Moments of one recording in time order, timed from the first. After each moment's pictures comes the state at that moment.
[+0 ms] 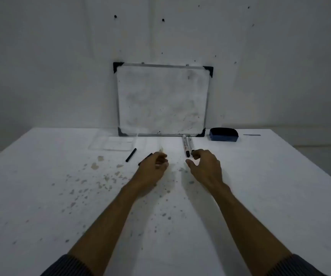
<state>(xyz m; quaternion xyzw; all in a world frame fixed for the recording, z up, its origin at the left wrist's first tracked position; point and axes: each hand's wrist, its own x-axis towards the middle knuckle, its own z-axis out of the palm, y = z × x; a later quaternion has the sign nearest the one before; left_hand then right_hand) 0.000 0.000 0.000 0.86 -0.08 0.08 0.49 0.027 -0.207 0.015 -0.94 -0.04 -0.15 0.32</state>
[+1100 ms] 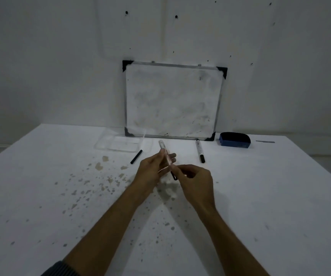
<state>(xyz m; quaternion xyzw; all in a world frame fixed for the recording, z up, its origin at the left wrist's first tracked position) 0.001 -0.003 0.010 0.54 0.01 0.02 0.84 -0.020 -0.154 0.014 -0.81 -0.06 -0.14 0.56</state>
